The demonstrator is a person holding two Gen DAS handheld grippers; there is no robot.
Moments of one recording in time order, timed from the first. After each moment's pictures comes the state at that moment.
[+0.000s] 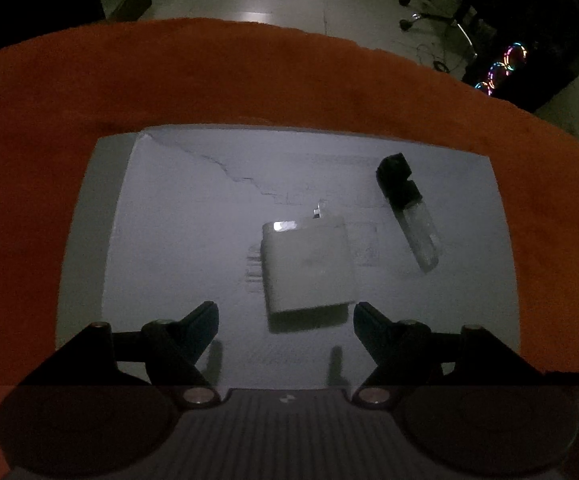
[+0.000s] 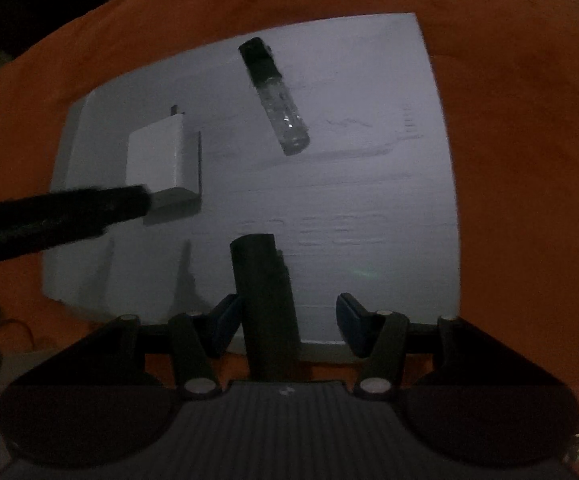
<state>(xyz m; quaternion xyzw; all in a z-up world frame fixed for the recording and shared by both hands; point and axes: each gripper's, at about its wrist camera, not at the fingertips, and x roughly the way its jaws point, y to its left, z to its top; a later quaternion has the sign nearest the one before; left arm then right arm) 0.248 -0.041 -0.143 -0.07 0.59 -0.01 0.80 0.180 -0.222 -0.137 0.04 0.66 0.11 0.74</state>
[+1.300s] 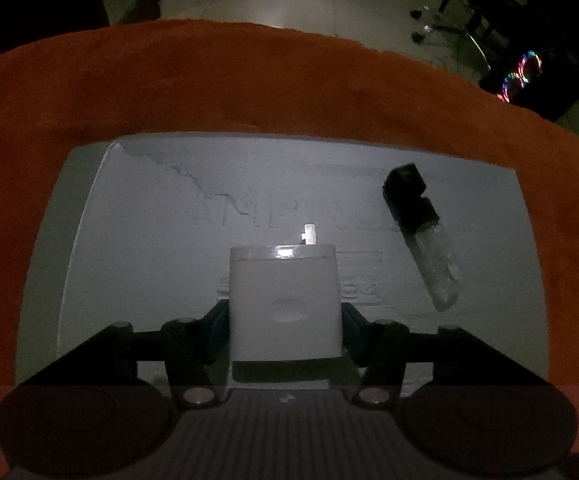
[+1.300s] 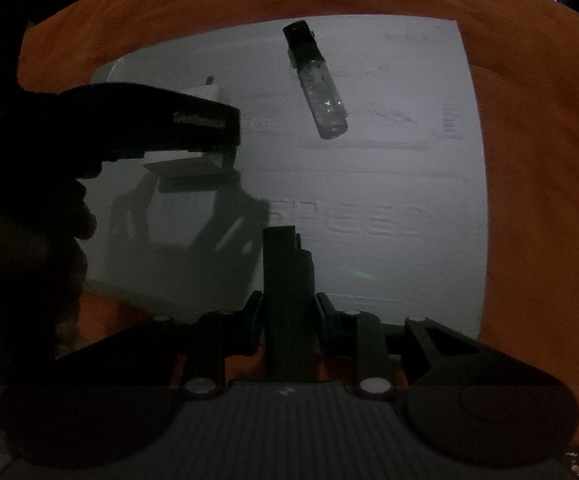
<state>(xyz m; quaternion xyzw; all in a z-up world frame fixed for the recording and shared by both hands) 0.260 -0.059 -0.169 -0.06 0.57 0.02 0.82 0.158 -0.214 -0.128 0.02 0.65 0.13 0.74</state>
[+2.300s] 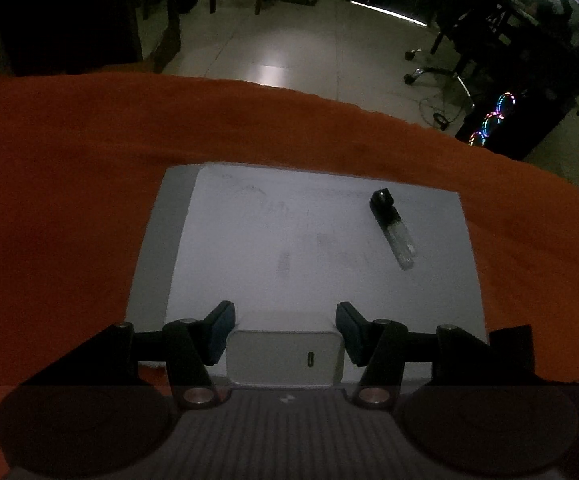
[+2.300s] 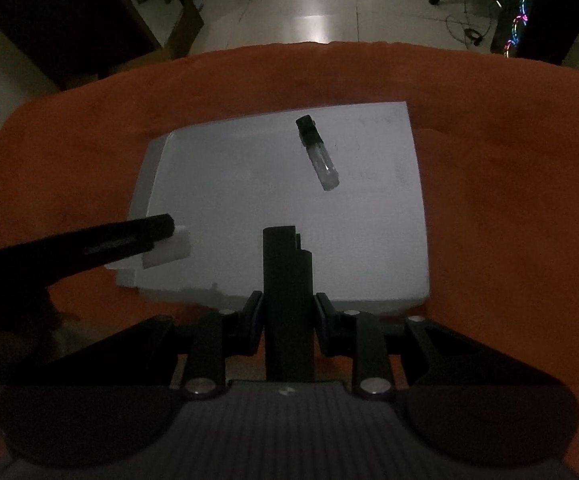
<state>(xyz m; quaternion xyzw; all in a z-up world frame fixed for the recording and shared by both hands) 0.161 -0.021 -0.053 -0.08 0.52 0.02 0.85 0.103 -0.217 -0.010 0.06 0.58 0.12 0.80</state>
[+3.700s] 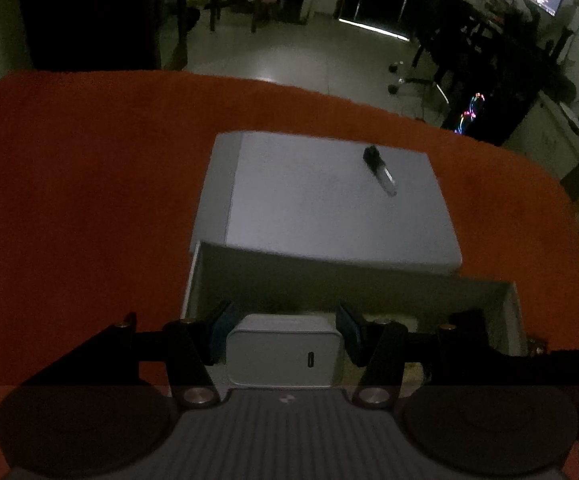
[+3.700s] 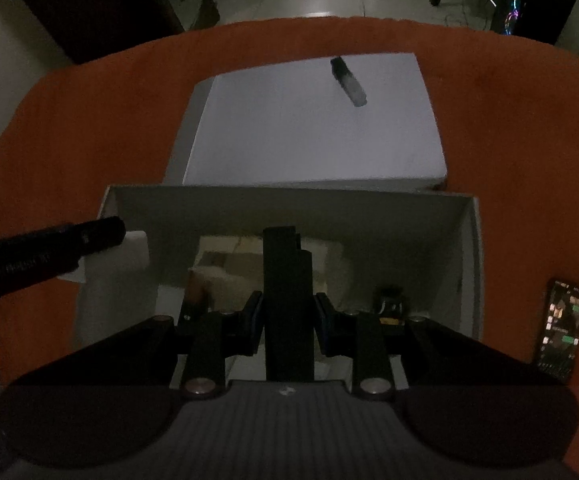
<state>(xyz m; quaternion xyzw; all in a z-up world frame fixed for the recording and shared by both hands) -0.008 0.015 -0.006 -0.08 0.50 0.00 0.86 -0.039 -0.181 -0.014 0.05 0.58 0.12 0.81</state>
